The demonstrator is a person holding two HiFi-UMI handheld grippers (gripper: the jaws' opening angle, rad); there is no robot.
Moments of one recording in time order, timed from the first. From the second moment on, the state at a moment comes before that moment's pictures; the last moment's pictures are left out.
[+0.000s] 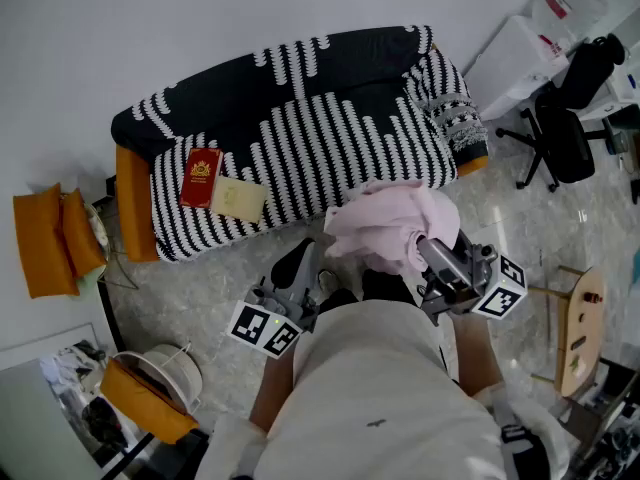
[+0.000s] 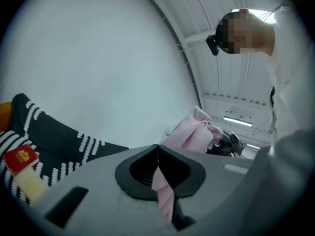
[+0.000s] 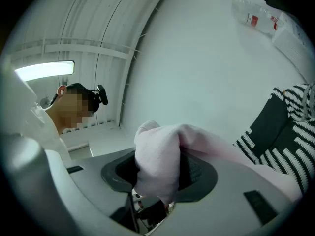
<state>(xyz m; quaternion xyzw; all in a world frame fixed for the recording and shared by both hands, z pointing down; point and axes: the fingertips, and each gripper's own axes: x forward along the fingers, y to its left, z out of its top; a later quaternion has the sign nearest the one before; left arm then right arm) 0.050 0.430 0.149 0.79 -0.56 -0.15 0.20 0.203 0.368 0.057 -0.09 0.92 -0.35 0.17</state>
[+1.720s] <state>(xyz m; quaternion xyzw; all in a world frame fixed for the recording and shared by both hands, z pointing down) 0.034 0.397 0.157 0.77 -0.59 -0.12 0.20 0.164 0.277 -0.009 -0.04 0.92 -0.31 0.23</state>
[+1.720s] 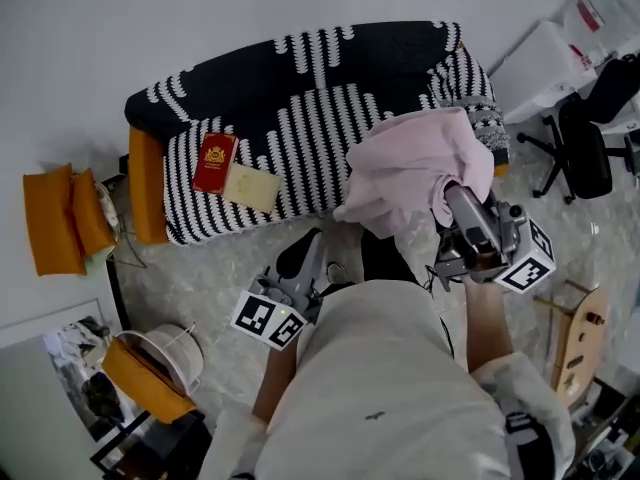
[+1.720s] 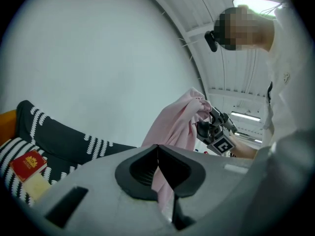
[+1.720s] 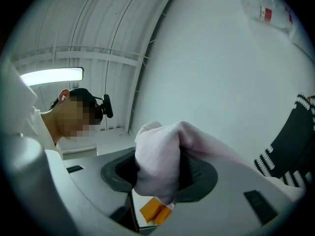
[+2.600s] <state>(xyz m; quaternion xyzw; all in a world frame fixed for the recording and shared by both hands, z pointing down) 0.030 0.247 0.138 0.71 -0.67 -0.13 0.19 0.107 0.108 0.002 0.06 0.92 -0.33 0.18</state>
